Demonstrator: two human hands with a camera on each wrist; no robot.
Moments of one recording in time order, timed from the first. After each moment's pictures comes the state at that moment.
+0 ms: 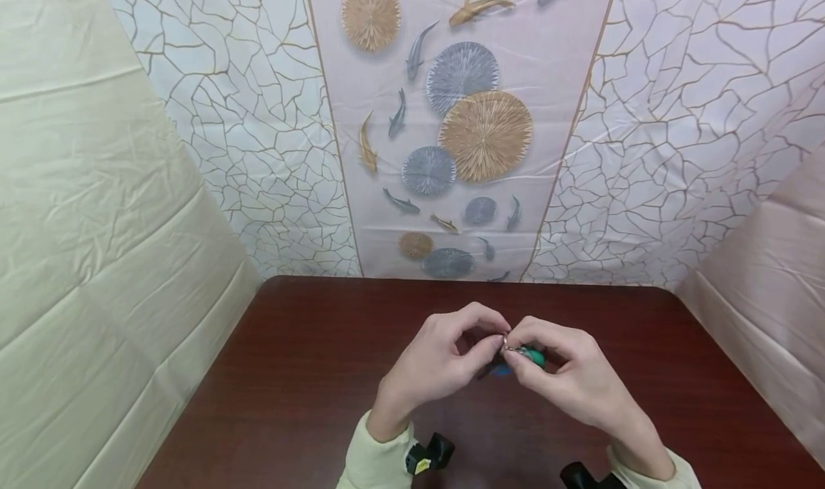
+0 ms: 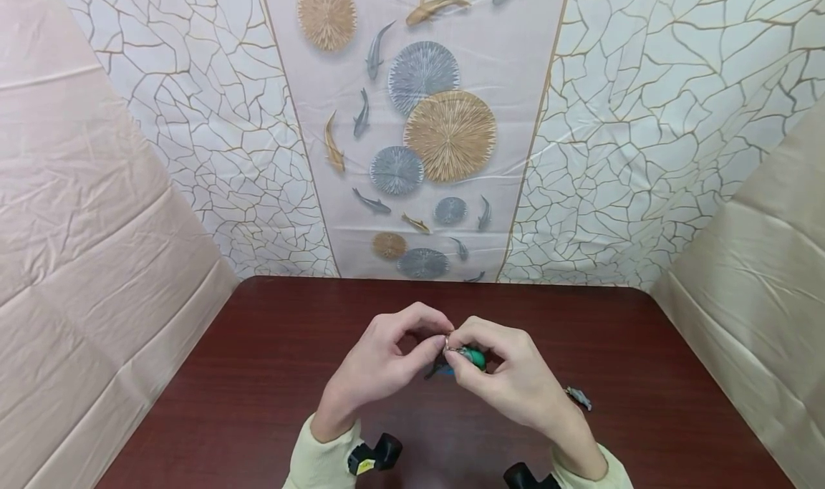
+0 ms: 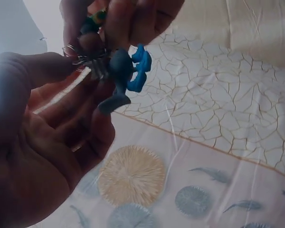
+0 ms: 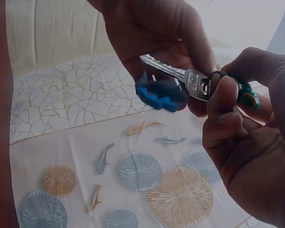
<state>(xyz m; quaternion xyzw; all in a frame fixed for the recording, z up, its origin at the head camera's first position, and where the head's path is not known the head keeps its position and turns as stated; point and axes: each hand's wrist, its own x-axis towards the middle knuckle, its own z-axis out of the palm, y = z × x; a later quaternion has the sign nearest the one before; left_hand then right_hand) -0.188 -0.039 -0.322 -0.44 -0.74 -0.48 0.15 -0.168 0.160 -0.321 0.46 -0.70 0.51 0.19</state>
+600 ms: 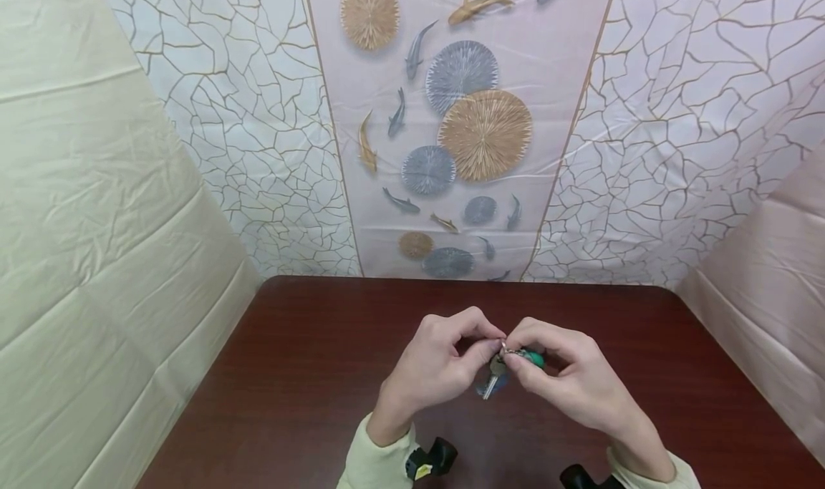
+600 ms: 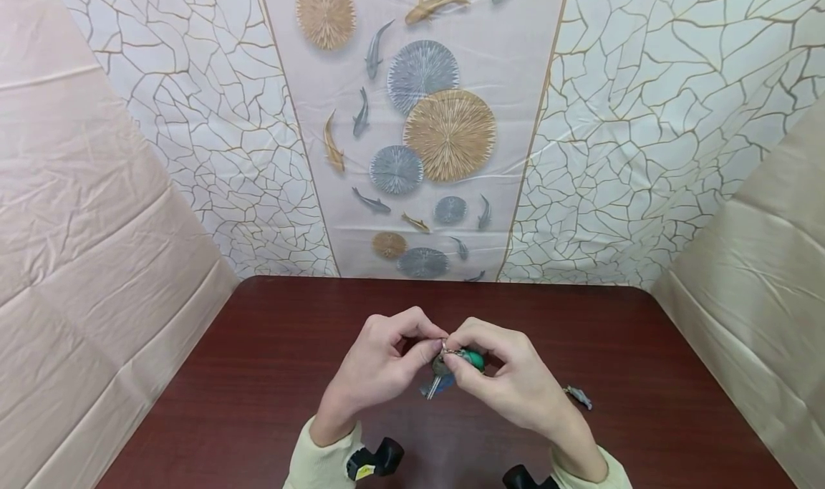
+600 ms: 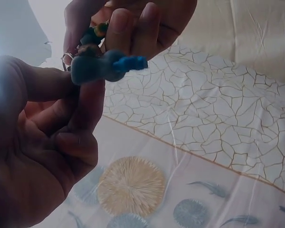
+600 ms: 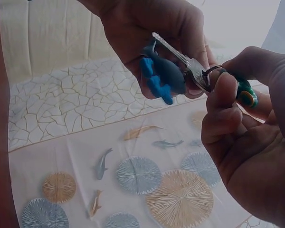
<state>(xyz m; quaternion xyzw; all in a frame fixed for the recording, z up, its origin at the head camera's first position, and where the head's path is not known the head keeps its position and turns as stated) -0.181 -0.039 -0.321 -0.43 -0.74 -0.48 0.20 -0.167 0.162 -0.321 0.48 -0.68 0.53 0.17</state>
